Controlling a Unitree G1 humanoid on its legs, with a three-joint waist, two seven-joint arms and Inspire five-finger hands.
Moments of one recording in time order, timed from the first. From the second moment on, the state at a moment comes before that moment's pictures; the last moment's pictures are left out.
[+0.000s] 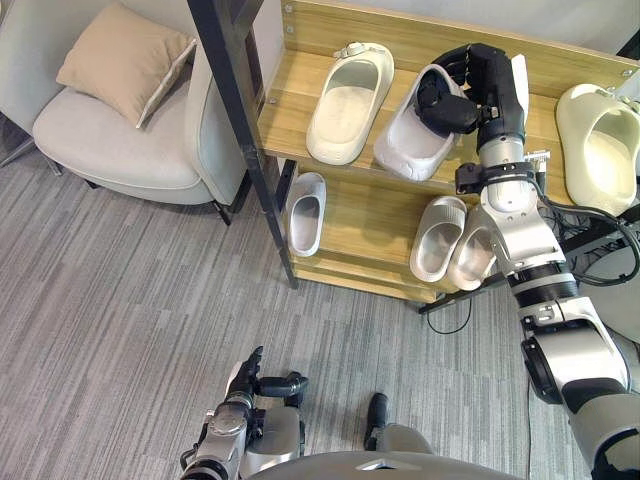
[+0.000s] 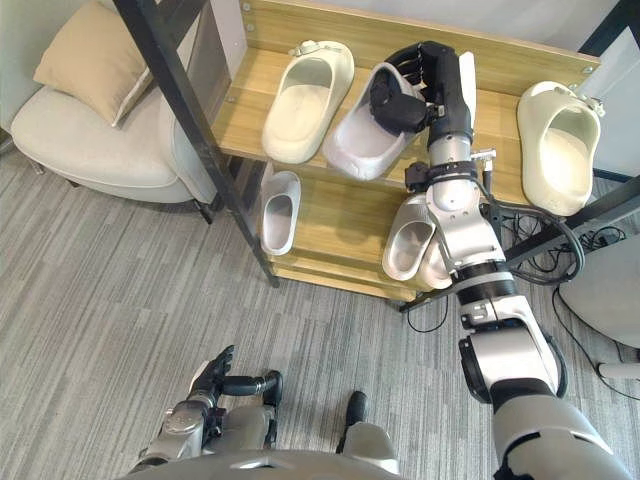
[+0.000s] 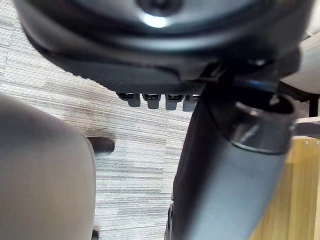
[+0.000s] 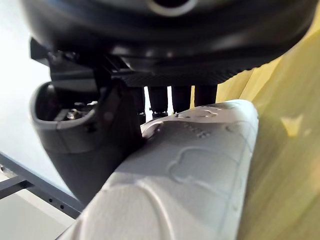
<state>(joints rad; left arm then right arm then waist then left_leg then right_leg) 0.03 0.15 -0.10 0.94 -0.08 -0.12 0.06 -0.77 -0.48 0.14 0.41 0.08 -0.10 -0.27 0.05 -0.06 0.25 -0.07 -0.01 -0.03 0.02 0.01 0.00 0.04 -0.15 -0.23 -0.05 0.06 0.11</state>
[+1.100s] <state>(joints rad) 0.06 0.13 -0.14 0.99 0.01 -0.10 0.04 -0.03 -0.23 0.25 -0.40 0.36 -0.27 -0.02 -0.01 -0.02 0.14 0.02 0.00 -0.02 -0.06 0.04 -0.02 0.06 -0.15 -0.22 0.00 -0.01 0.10</state>
